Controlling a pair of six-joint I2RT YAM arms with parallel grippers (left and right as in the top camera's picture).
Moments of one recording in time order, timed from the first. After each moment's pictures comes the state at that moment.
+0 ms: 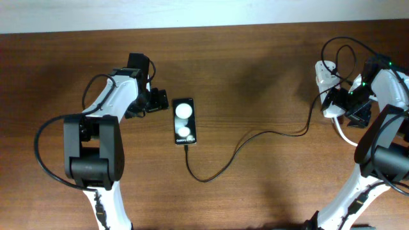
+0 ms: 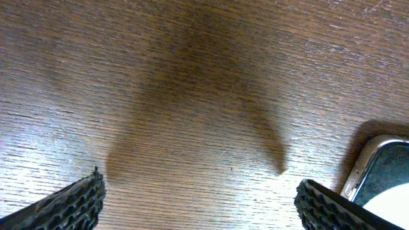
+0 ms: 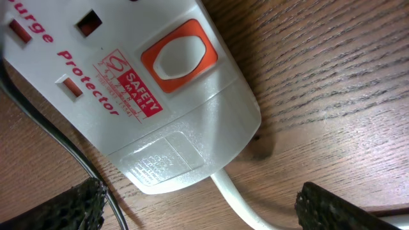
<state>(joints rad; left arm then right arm) -0.11 2.12 1.54 -0.85 0.02 -0.30 -0.44 2.16 1.65 -1.10 -0.11 0.16</state>
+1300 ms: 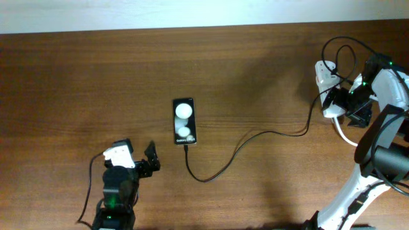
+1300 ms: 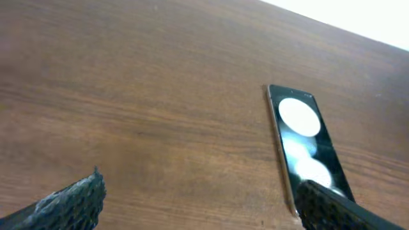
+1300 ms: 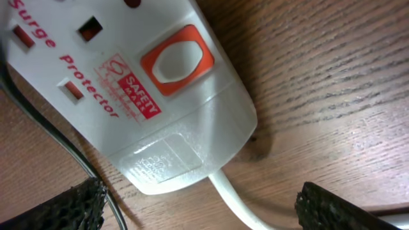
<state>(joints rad) -0.11 0.85 0.02 0.40 -0.05 -0.30 -0.44 2.16 1.66 -1.10 -0.10 0.16</state>
